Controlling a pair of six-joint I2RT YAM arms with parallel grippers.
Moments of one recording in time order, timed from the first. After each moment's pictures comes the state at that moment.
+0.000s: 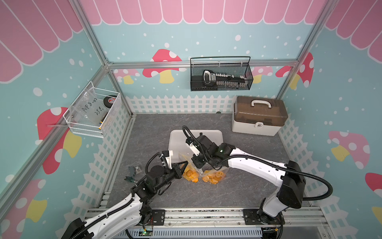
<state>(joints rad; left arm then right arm) -0.68 0.73 0.22 0.31 0.12 -0.86 0.98 1.62 1.37 -0.66 0.06 0.13</state>
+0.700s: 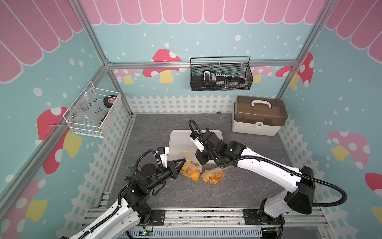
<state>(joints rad) -0.68 0.54 0.42 -0.04 0.16 -0.79 0.98 1.51 1.41 -0.71 0.12 0.13</state>
